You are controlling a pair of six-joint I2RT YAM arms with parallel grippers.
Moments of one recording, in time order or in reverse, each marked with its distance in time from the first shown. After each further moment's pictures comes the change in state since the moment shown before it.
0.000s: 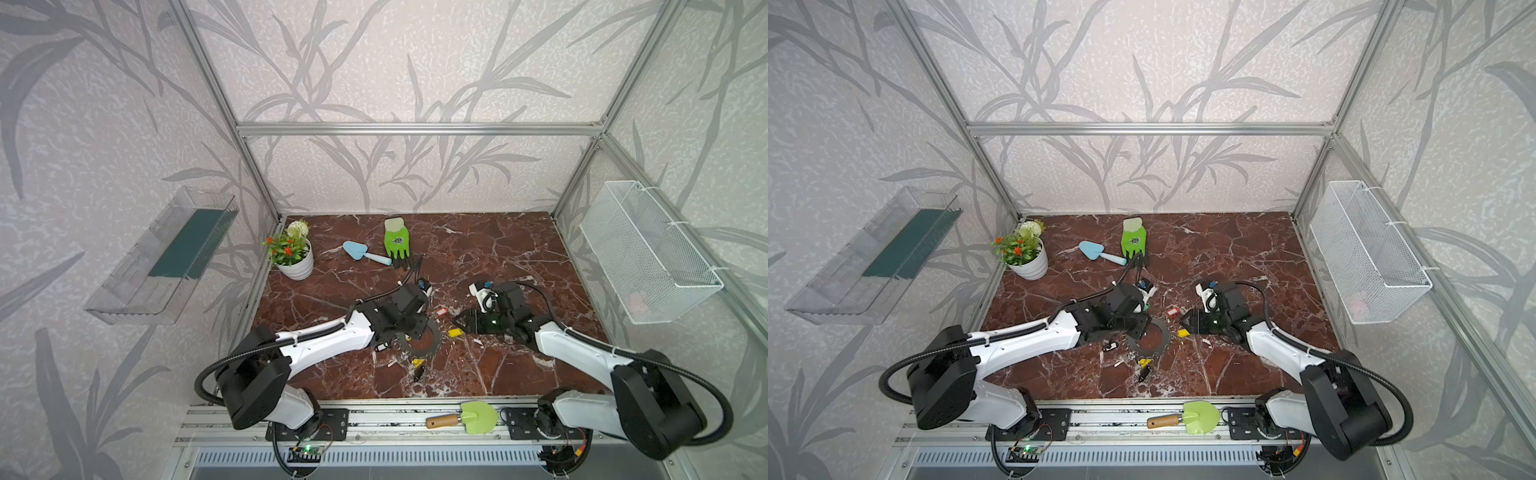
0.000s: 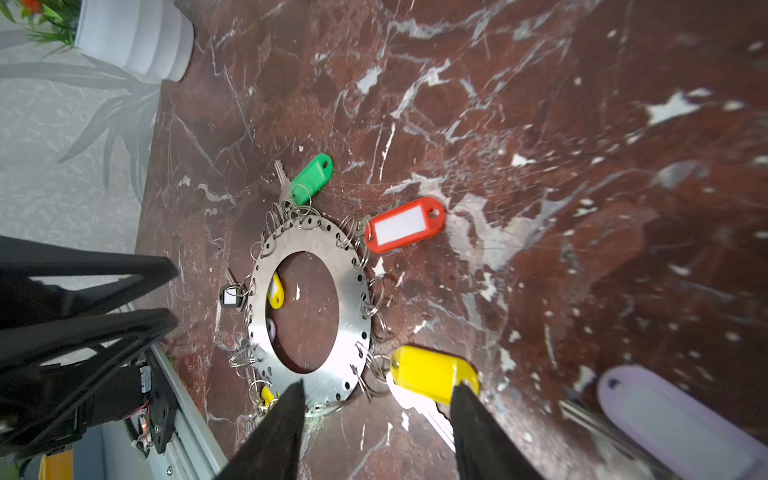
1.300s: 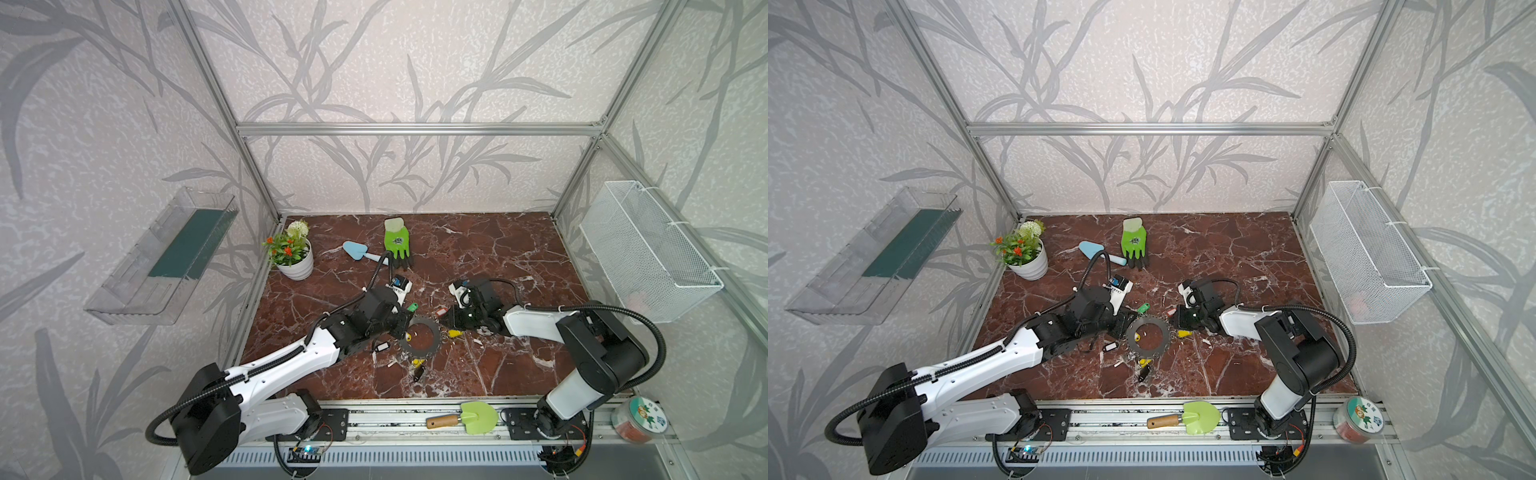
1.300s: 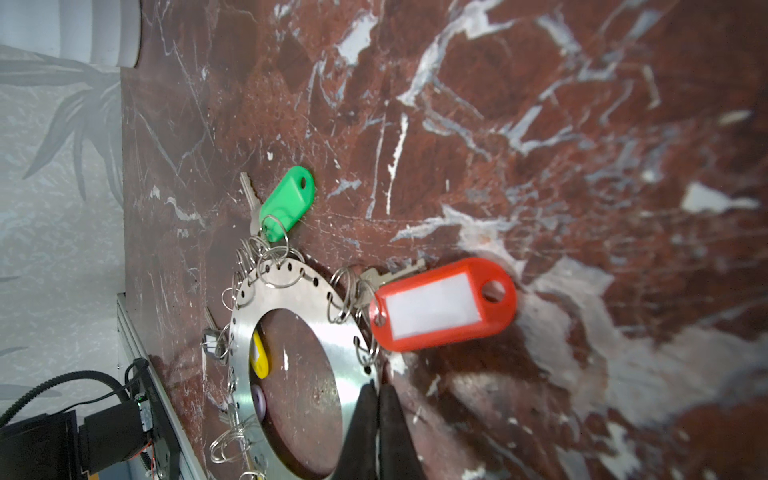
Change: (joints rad) left arm 0.064 -0.254 -0.149 0.076 0.050 -0.008; right arm 0.099 0.312 0.125 0.151 0.006 0.134
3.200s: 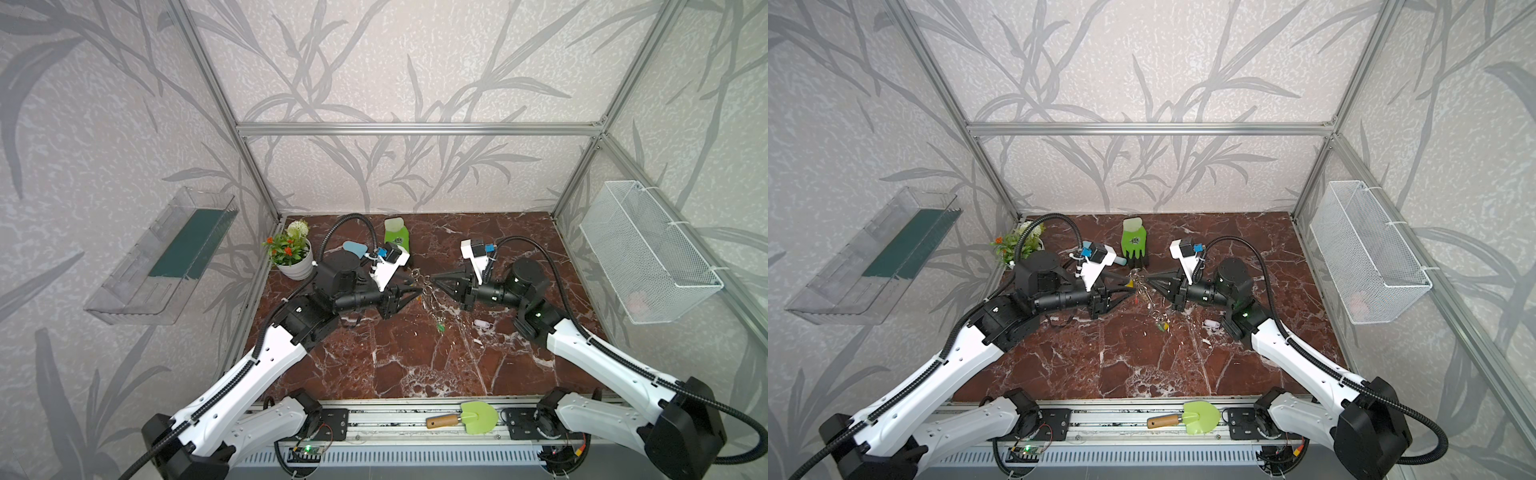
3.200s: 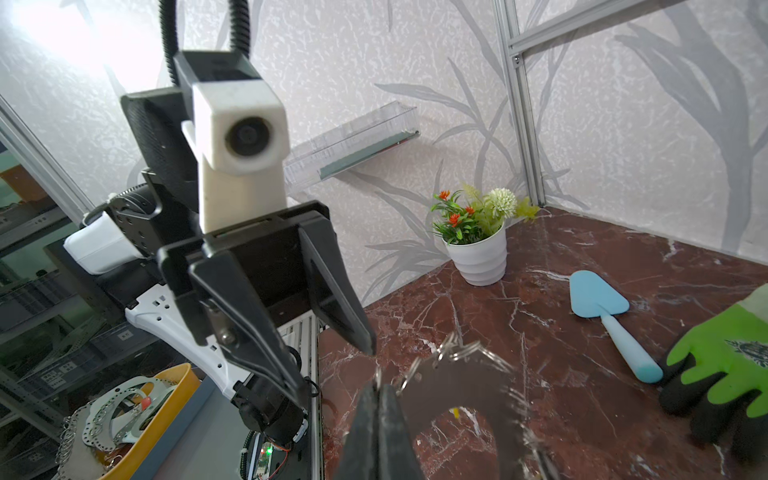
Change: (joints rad) left arm 0.169 -0.132 0.323 -0.123 0.541 0.254; right arm 0.066 -0.510 0.112 0.333 -0.290 -0.188
